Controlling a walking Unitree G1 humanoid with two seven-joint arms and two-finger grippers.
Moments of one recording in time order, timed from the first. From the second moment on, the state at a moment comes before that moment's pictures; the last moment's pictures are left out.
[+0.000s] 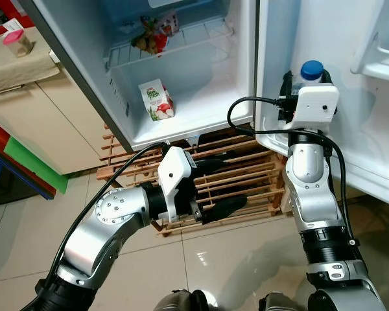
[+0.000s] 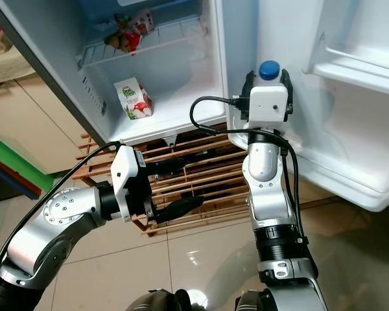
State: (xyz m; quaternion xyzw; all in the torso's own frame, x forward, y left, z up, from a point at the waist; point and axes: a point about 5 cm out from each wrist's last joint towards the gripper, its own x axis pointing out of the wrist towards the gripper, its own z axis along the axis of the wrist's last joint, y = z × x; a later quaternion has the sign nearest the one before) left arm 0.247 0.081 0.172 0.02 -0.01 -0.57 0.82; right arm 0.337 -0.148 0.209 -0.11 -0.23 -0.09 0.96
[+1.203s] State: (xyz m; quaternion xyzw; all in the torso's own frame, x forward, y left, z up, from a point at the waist) left arm 0.319 0.058 0.166 -0.01 -0.07 -0.43 0.90; right arm 0.248 -0.239 0.134 -0.30 -0.14 -0.18 0.93
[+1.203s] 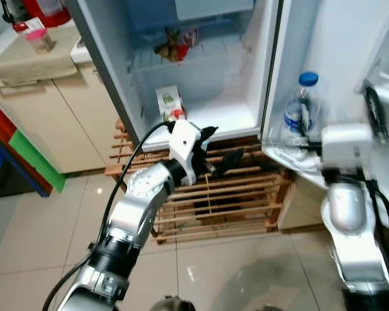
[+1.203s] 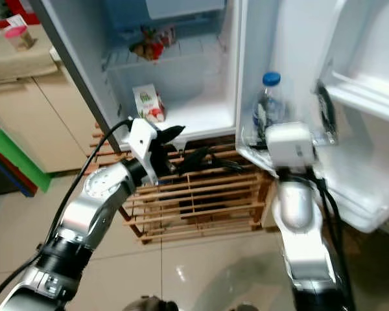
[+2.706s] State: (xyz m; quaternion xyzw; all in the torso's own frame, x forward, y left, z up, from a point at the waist) left arm 0.305 0.120 0.025 0.40 0.23 -0.38 0.80; right arm 0.285 -0.356 0.159 -0.24 -0.05 -0.33 0.91
